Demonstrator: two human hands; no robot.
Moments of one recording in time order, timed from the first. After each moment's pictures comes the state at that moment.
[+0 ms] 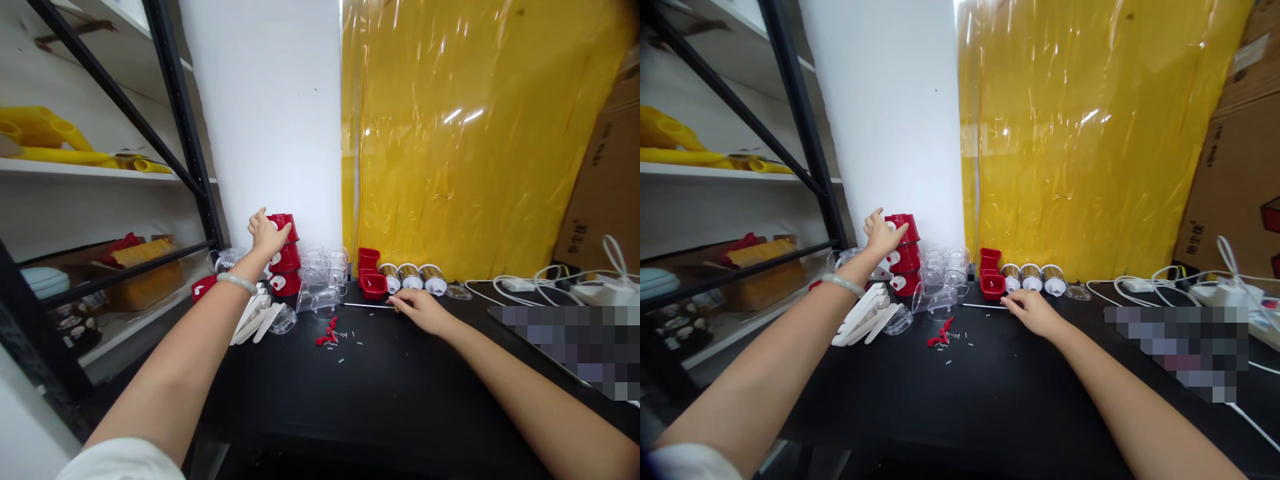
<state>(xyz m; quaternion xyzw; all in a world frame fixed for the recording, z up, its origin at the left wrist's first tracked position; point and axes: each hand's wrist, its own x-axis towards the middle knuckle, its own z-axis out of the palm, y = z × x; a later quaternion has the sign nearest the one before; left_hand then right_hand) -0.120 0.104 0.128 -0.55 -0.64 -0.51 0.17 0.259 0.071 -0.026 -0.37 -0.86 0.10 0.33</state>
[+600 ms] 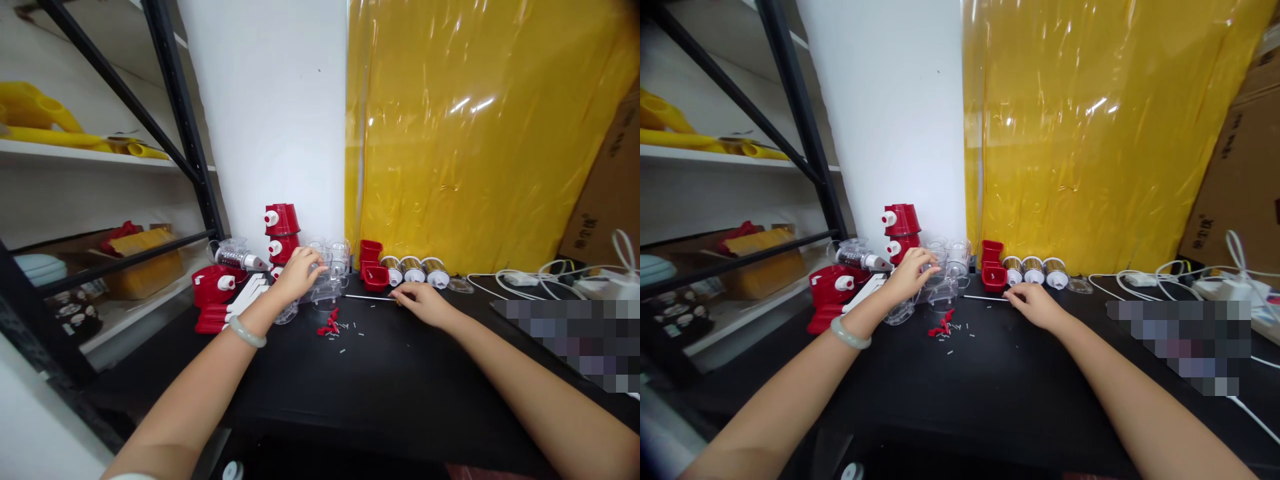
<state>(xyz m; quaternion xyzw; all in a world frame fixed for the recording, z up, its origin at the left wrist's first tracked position) -0.075 0.049 0.043 -0.82 -0.42 -0.36 0.13 0.260 0.068 -0.025 -0.38 -0.86 0.10 0.32</state>
